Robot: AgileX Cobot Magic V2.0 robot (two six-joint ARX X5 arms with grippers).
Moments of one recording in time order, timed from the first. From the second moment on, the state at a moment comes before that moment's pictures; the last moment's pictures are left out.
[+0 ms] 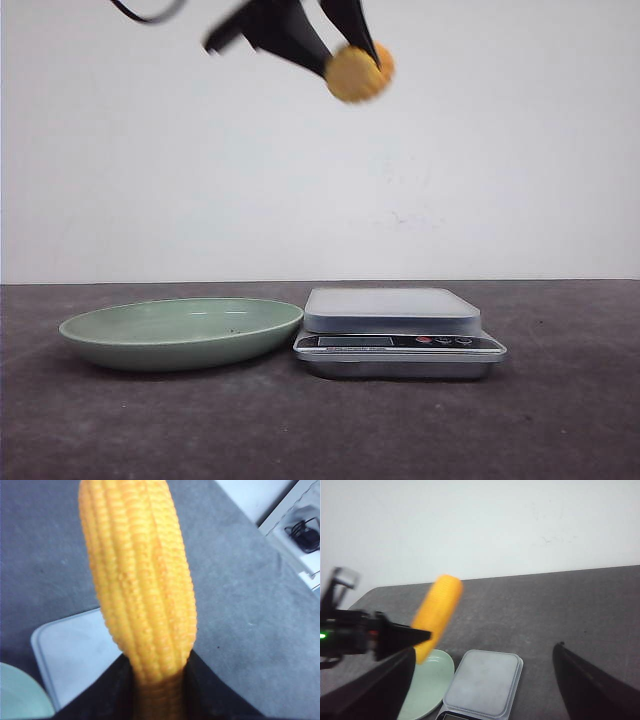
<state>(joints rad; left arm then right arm) -0.80 1.60 1.40 -0.35 -0.02 -0.41 0.01 0.51 1.02 -0.69 -0.42 0.26</state>
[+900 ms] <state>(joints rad) -0.80 1.89 1.42 -0.42 -0.13 -0.46 0.01 0.51 1.02 -0.69 -0.42 0.26</state>
